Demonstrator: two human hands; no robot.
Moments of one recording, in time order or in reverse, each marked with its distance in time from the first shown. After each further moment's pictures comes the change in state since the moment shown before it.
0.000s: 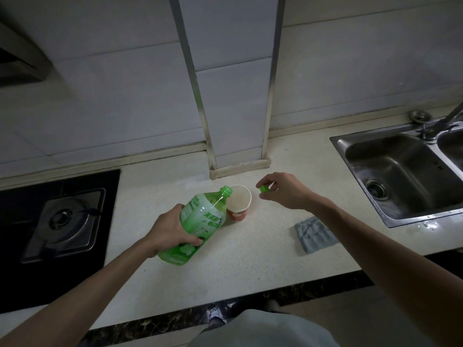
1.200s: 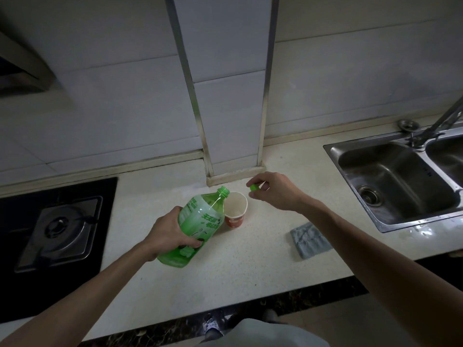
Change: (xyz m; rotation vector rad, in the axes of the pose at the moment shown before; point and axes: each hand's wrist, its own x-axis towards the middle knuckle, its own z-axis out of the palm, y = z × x) left_hand -0.004 0.010 -0.001 -0.020 0.043 0.020; right_hand -0.002 -0.019 -0.007 0.051 0.078 -0.070
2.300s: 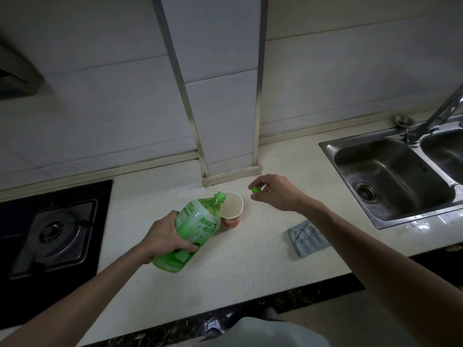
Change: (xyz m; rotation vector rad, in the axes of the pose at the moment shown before) left_hand 0.007 -0.002 0.003 0.063 -0.039 -0.028; right_hand -0.004 0.014 -0.003 -0.021 -0.015 0.059
